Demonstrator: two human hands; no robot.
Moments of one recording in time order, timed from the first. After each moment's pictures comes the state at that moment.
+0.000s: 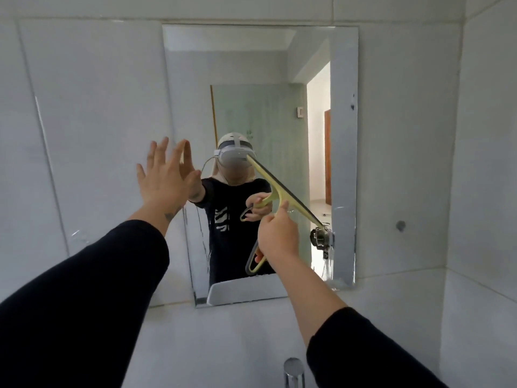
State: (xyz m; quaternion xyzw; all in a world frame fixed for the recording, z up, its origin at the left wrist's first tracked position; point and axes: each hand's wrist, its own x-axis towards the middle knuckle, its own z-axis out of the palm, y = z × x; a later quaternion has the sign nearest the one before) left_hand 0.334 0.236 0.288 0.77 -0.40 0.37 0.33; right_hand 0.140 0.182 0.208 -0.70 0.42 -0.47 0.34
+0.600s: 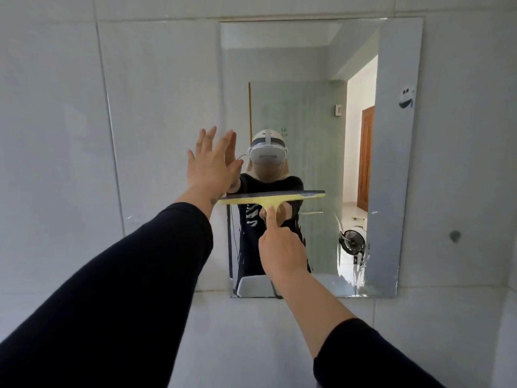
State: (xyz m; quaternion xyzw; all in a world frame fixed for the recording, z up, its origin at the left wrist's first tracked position) left_hand 0.337 0.250 0.299 0.76 -0.43 0.36 0.33; right_hand 0.186 0.217 0.183 -0.86 0.38 -0.34 0.07
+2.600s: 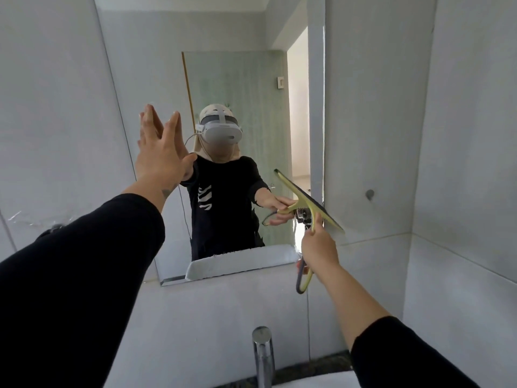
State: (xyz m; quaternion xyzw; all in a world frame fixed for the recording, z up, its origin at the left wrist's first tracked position) left_hand 0.292 0.182 0.269 0.74 -0.45 0.33 0.38; right_hand 0.035 0.104 0.119 -0.63 0.50 -0.41 0.42
